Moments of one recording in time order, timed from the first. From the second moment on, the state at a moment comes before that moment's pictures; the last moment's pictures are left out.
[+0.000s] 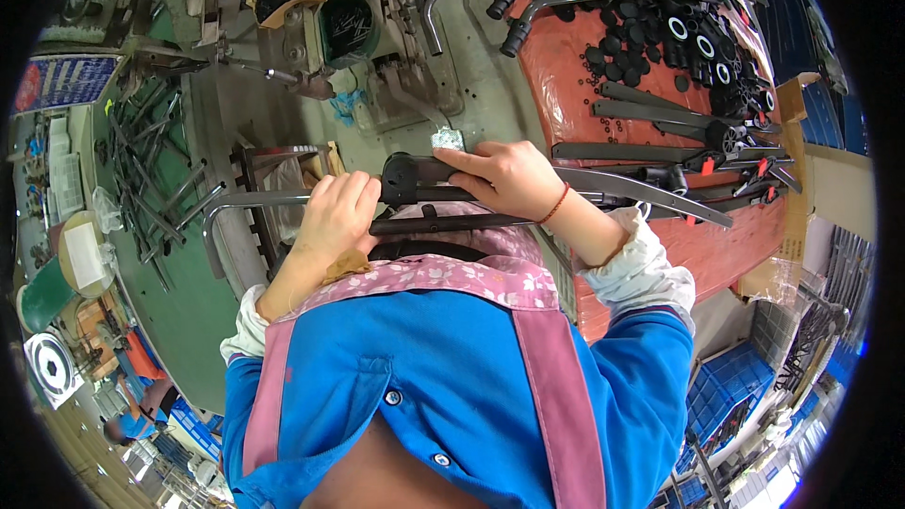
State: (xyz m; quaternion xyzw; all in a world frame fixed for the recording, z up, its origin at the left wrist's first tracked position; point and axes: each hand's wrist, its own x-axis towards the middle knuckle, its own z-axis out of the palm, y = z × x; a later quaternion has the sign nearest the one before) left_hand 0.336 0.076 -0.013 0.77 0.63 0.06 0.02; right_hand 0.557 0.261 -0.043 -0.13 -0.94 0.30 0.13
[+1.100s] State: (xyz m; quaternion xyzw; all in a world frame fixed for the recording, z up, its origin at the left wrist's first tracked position) left_hand 0.330 0.110 -0.021 0.58 0.74 0.13 0.31; right_hand 0.632 0.266 -0.059 -0.14 -0.97 0.20 0.03
